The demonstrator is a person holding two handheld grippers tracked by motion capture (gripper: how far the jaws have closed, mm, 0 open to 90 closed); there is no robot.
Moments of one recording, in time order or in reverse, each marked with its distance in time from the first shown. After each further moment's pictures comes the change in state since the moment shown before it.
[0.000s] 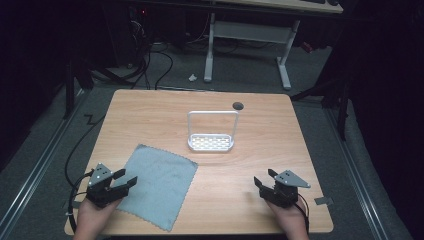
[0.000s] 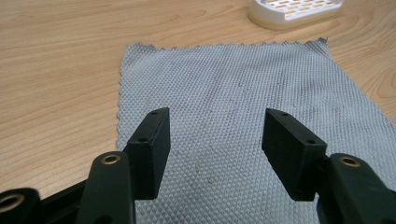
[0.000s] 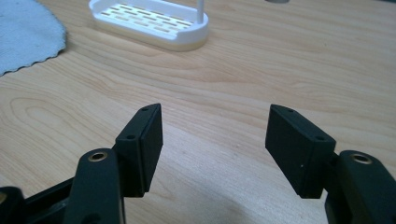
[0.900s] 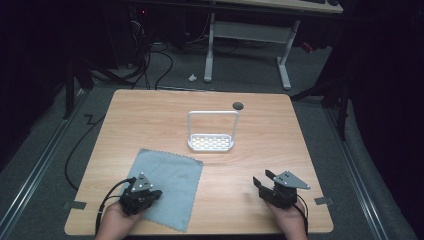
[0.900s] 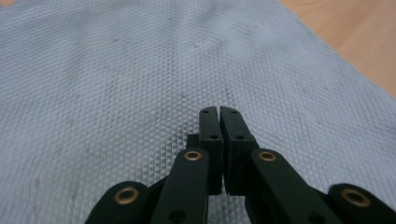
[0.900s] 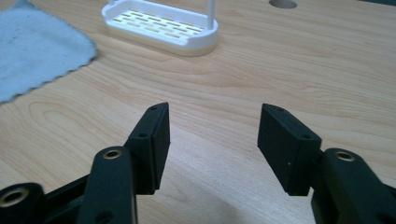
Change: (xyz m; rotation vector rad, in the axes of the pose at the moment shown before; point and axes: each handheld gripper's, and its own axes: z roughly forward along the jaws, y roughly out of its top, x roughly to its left) left arm -0.093 0.006 0.046 0.260 -0.242 0.188; right arm 0.008 0.001 -0.002 -0.021 0.027 -0.004
